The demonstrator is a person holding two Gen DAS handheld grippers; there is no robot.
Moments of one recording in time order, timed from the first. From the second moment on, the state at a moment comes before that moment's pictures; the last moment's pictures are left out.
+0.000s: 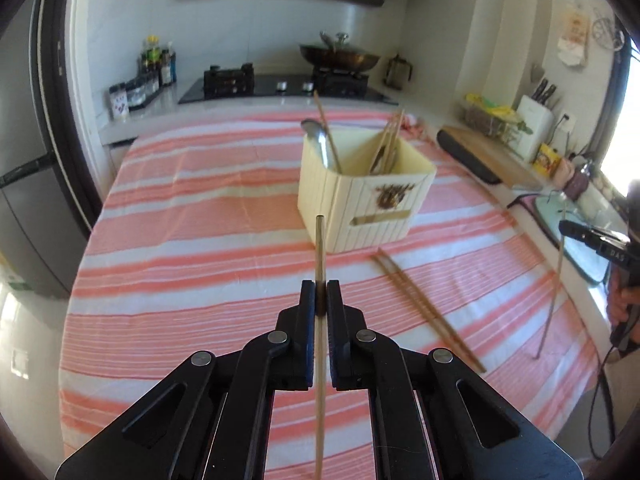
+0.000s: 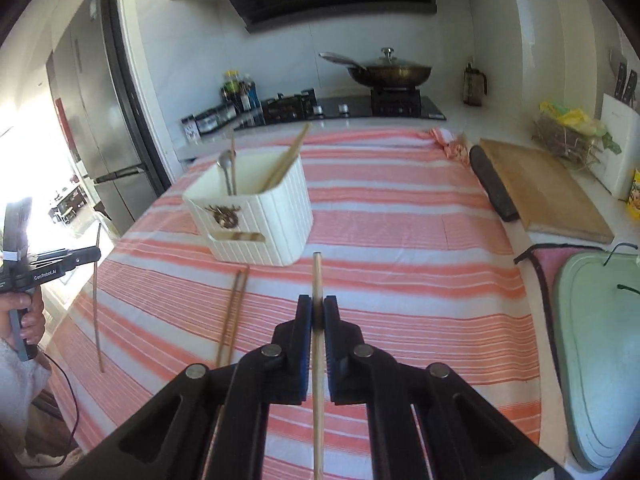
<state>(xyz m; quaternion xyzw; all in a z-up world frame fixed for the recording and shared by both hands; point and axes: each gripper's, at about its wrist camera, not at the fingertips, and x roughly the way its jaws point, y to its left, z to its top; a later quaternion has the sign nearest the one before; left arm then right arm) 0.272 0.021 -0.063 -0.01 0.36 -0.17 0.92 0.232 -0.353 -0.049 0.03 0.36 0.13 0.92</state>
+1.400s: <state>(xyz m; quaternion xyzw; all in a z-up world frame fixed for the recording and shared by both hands) 0.411 -0.030 0.072 -0.06 0.18 -0.14 0.97 0.344 -0.269 0.099 -0.01 0.12 0.15 0.98</state>
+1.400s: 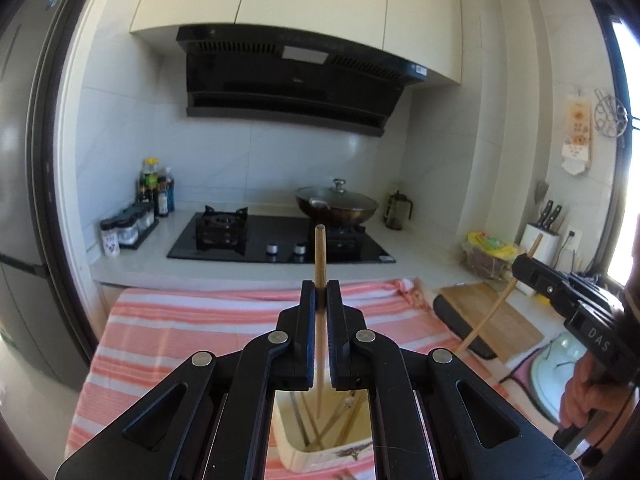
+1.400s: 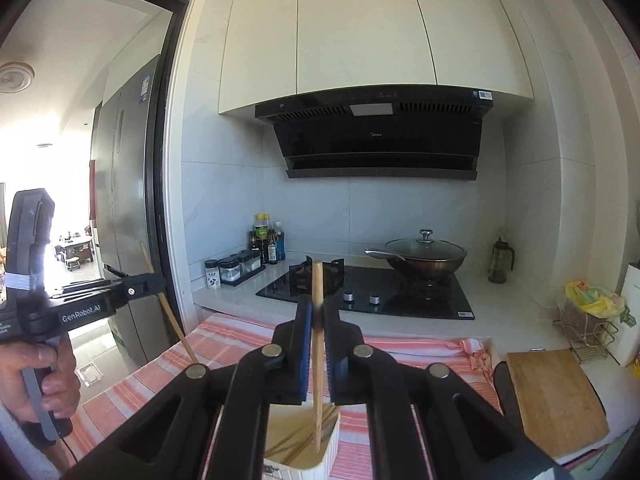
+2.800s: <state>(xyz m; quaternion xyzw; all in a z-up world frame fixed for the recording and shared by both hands) 0.286 -0.039 -0.208 -0.07 0.44 -0.07 0.89 0.217 -0.335 -0.181 -0.03 0.45 0.07 0.89</state>
